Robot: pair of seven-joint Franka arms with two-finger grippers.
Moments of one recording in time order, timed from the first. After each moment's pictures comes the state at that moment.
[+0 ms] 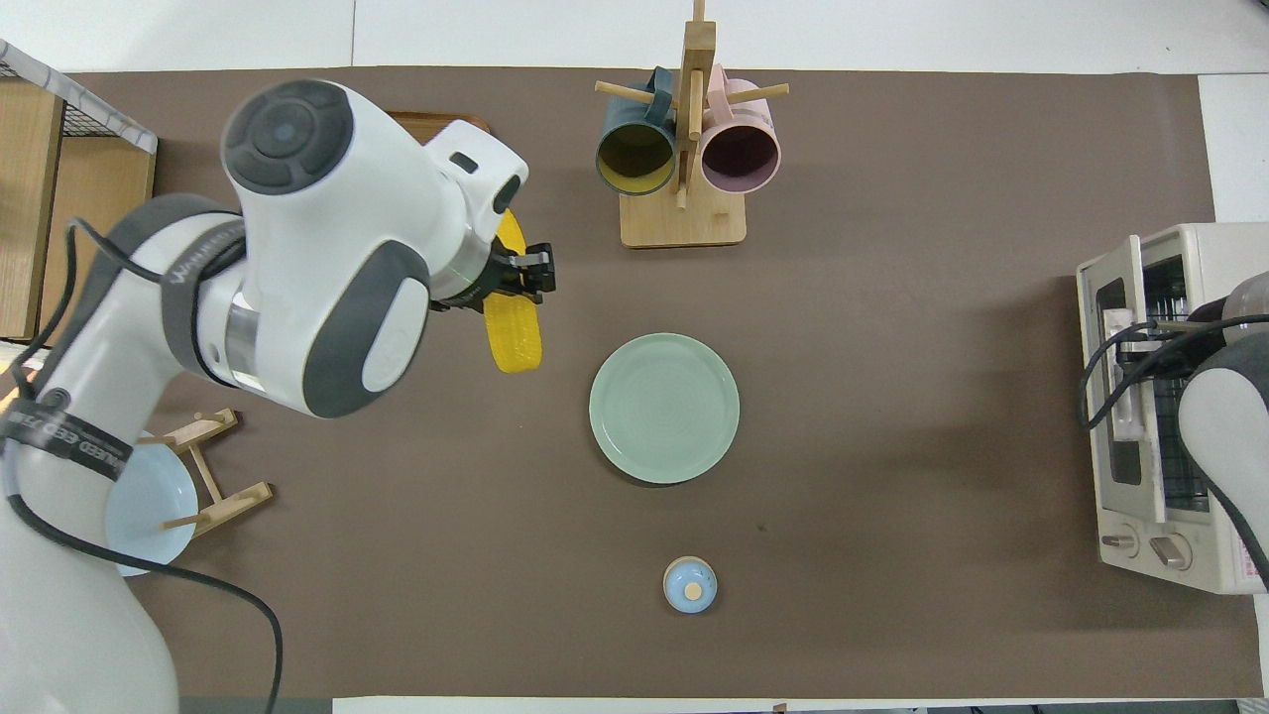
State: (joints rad) left arm -0.52 0.26 -0.01 -1.63 -0.14 1.93 -0.55; right arm -0.25 -0.07 0.11 -2.05 -0.07 1.91 0.03
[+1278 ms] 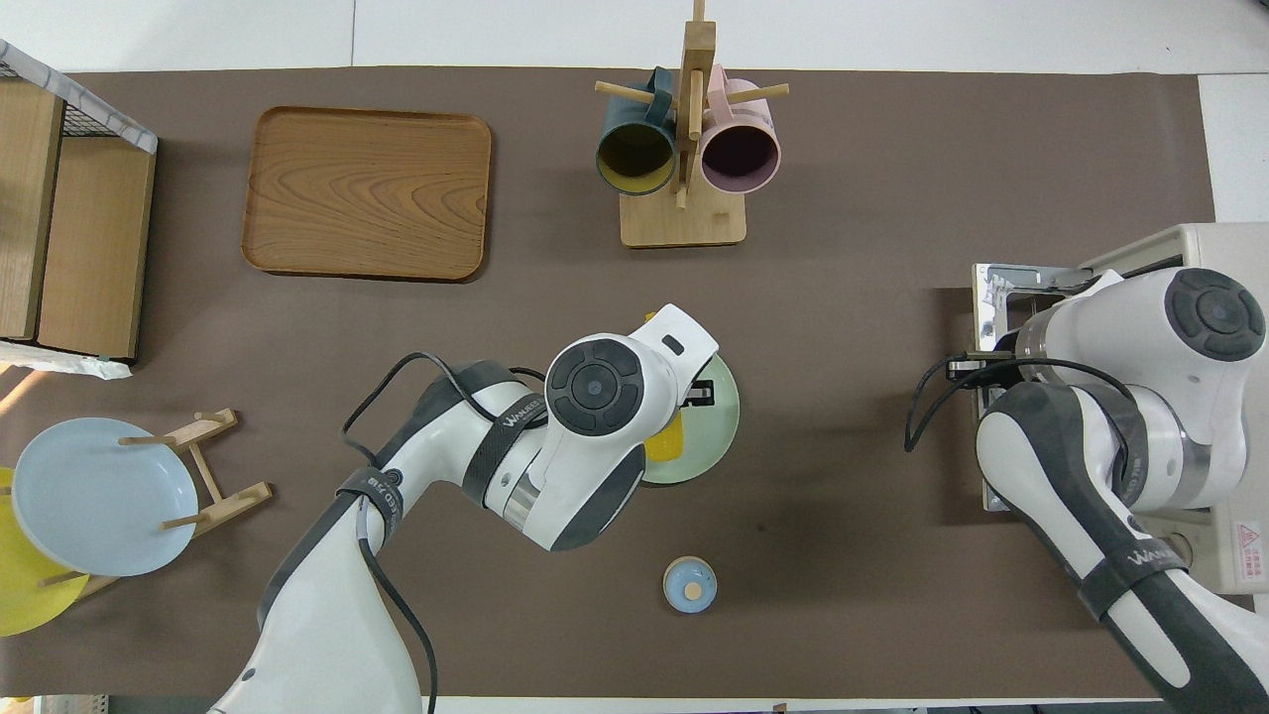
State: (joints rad) left arm -0.78 0.36 -0.01 -1.89 -0.14 2.40 -0.64; right arm -0.13 0.05 0.13 -2.27 0.02 2.28 0.08
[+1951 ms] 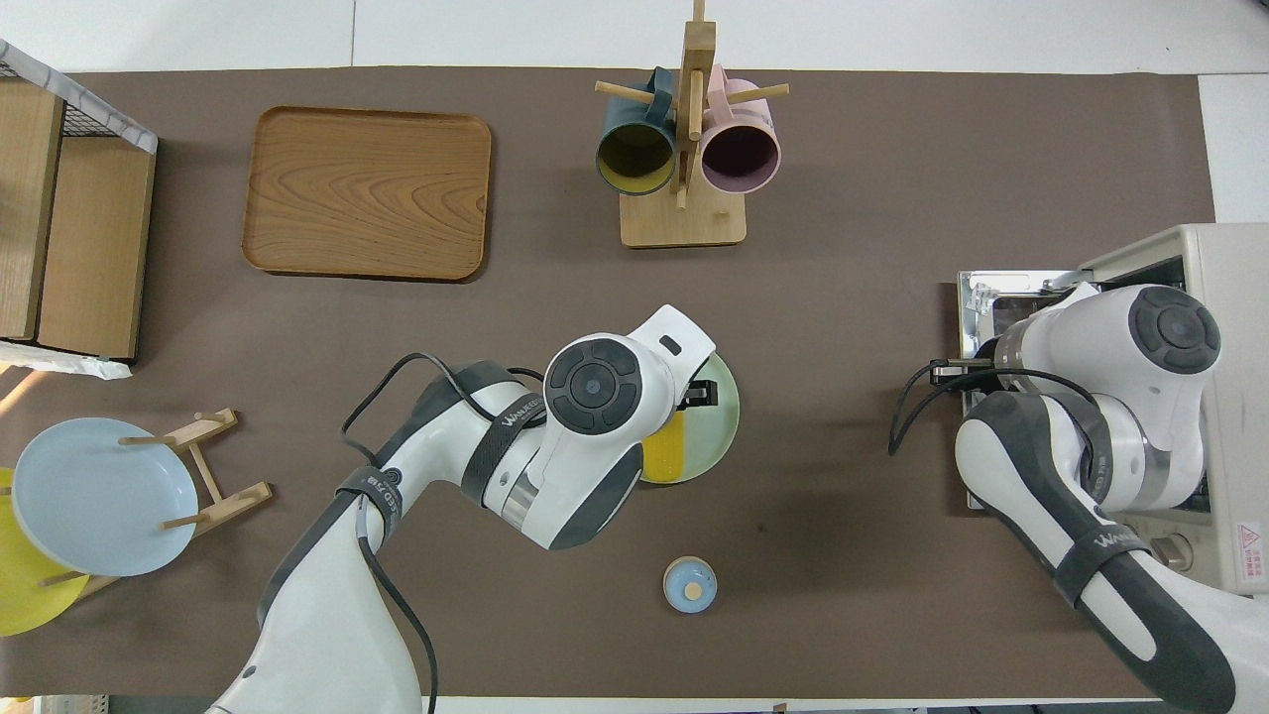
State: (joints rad) left arm -0.78 0.36 -0.01 -1.90 -0.14 2.40 -0.64; right arm -0.12 0.10 0.13 -2.31 0.02 2.38 0.08
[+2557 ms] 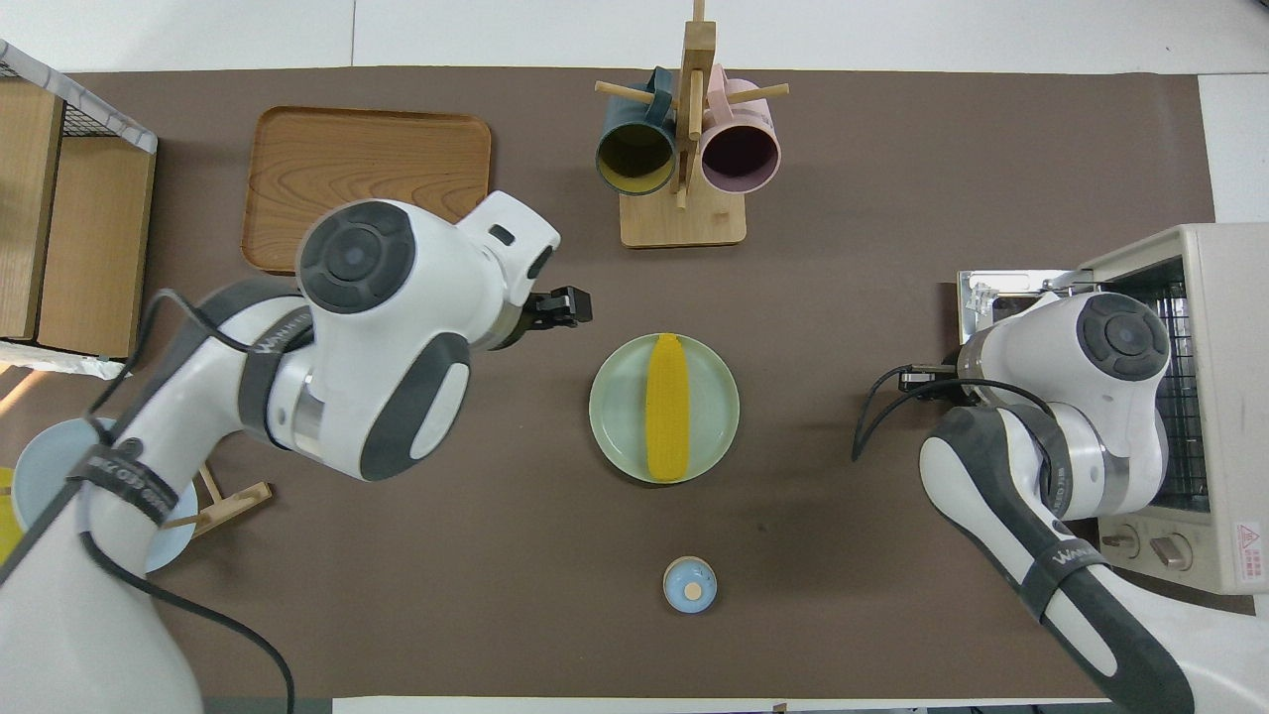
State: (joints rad) left arm -0.53 0.19 0.02 -1.82 -0.12 2.13 -0.51; right arm -0.03 0.10 0.12 -2.32 0.01 2.38 0.21
